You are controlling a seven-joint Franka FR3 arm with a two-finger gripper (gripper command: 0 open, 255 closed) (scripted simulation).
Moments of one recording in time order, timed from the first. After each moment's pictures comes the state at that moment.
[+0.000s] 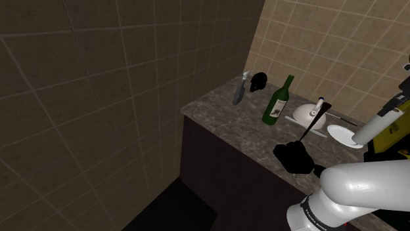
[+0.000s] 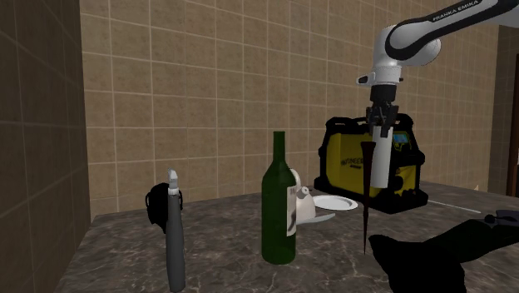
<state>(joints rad) -0.54 -0.53 -0.80 -2.16 -0.36 1.84 -1.00</state>
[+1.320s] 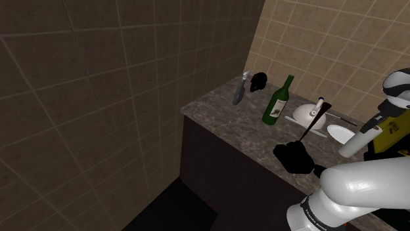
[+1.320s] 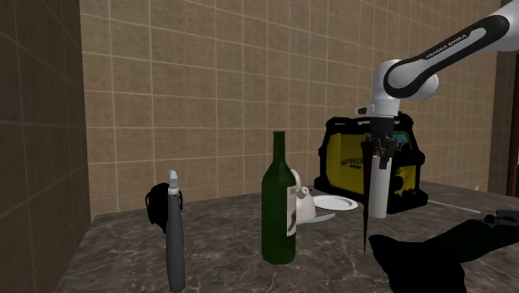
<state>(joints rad) -0.53 -0.46 -0.91 -2.37 -0.39 2.12 -1.01</state>
